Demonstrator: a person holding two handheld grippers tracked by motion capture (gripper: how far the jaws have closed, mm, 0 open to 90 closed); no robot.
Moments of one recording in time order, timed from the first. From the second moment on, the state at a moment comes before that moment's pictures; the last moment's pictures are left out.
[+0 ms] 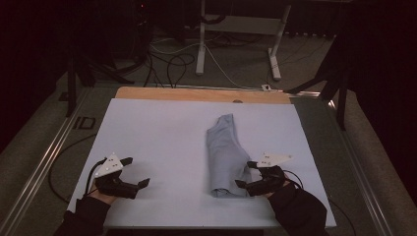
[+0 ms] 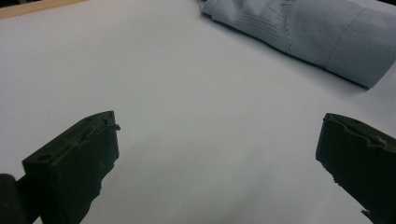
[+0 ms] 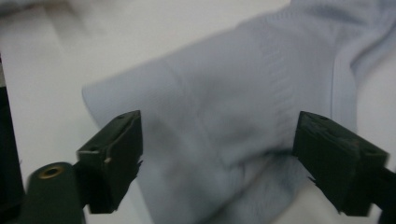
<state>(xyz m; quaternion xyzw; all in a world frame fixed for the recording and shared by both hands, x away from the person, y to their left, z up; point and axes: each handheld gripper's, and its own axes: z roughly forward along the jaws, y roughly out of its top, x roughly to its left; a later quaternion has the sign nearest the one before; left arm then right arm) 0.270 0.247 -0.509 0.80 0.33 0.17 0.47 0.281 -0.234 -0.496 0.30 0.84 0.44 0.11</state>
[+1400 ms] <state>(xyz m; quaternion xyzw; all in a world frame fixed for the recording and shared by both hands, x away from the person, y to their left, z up) 0.270 0.246 -0.509 0.80 0.33 0.17 0.47 0.269 -0.258 -0.517 0.38 0.84 0.38 0.11</state>
